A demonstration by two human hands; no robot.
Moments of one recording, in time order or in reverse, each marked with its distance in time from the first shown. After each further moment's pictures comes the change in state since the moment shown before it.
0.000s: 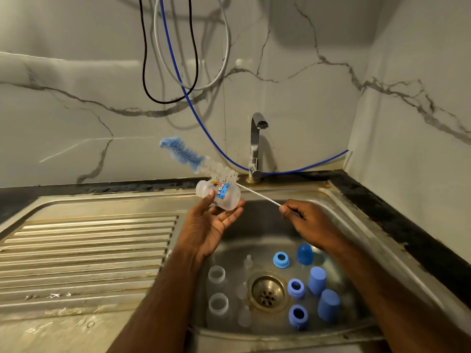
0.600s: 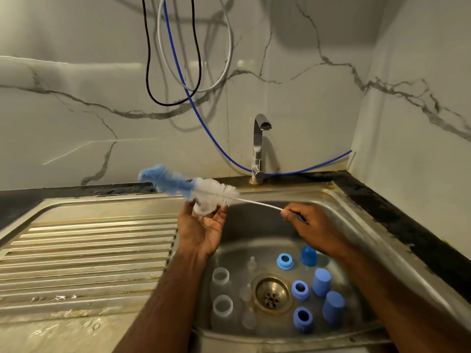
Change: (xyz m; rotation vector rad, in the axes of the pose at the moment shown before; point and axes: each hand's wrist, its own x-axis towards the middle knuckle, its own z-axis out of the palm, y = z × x) left_hand 0.000 0.008 0.000 -0.241 0.137 0.131; right_hand 0.000 -0.001 0.005 0.031 0.045 -0.116
